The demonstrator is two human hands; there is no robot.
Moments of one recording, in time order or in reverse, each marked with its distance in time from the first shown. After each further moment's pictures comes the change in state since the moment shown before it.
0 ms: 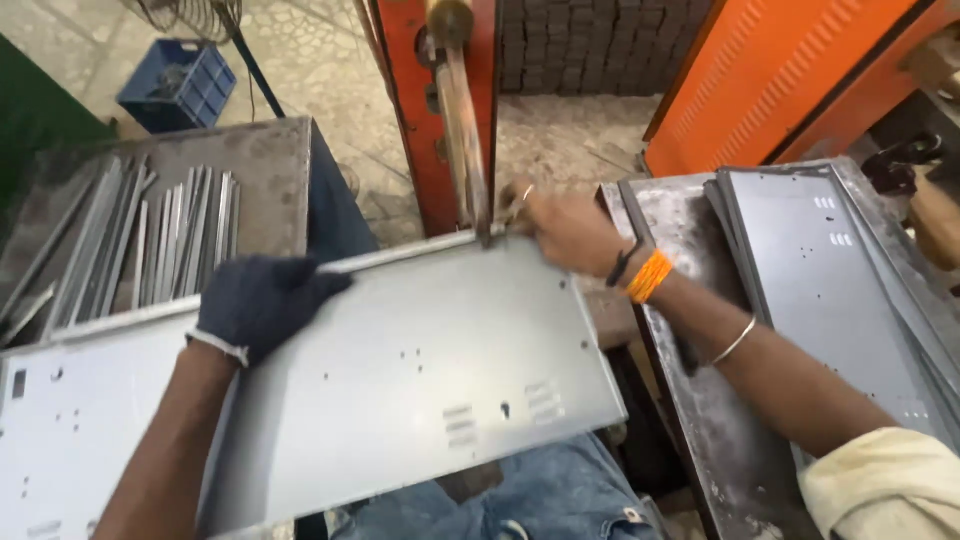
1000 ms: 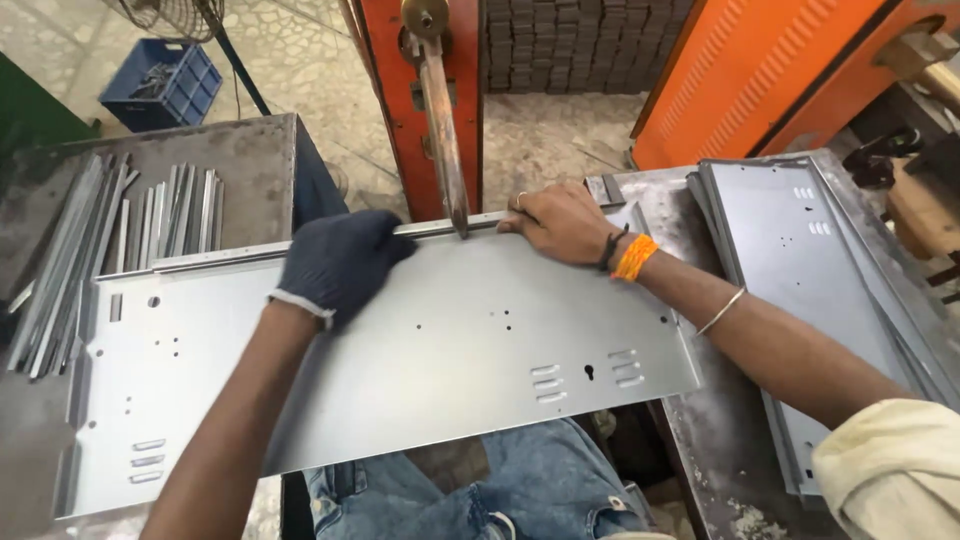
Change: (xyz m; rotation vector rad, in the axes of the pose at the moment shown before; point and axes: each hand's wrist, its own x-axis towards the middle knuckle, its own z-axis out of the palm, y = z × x) left_hand 0.028 0.079 0.011 -0.226 0.292 0.388; right_hand -0.016 0.025 0.009 -0.011 0.170 -0.153
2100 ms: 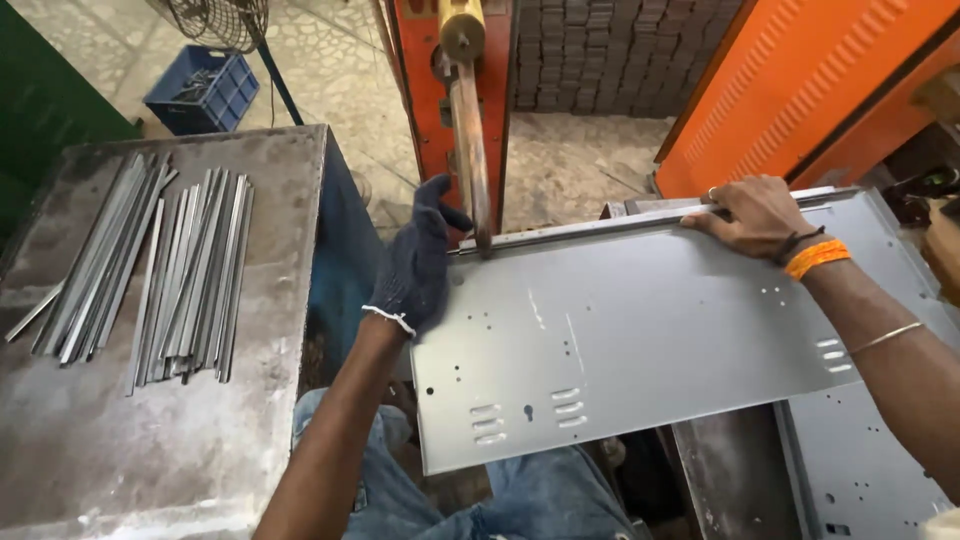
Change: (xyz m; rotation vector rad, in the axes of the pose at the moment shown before) left_hand 0.029 0.025 0.062 -0.562 0.102 -0.315; right_hand -0.090 0.188 -0.077 -0.394 -0.162 0.292
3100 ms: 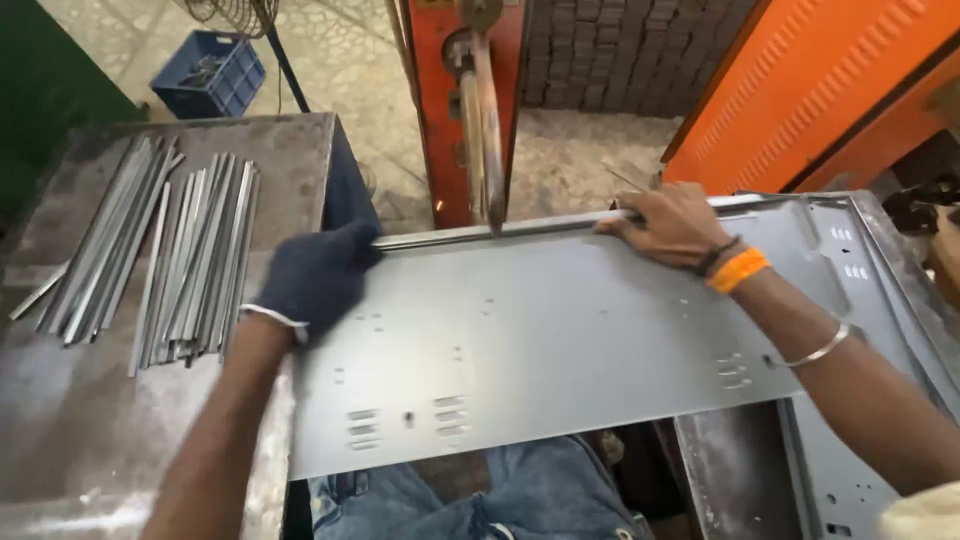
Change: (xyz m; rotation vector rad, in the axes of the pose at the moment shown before) left_hand -0.035 -0.022 -0.108 0.727 -0.197 -0.093; right_hand 0.025 -0.137 -0.025 0.114 0.118 -0.161
